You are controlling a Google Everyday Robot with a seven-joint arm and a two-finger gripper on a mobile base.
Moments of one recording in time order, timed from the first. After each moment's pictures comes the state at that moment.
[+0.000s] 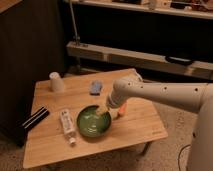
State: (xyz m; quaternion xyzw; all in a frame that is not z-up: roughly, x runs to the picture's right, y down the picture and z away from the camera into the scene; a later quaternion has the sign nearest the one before) arm 0.014 0.107 0.799 -0.31 0.00 0.53 0.79
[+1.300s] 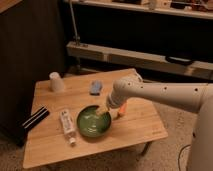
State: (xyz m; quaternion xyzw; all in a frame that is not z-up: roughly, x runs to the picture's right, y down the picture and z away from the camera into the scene) arm 0.014 0.107 0.799 -0.31 0.00 0.53 0.79
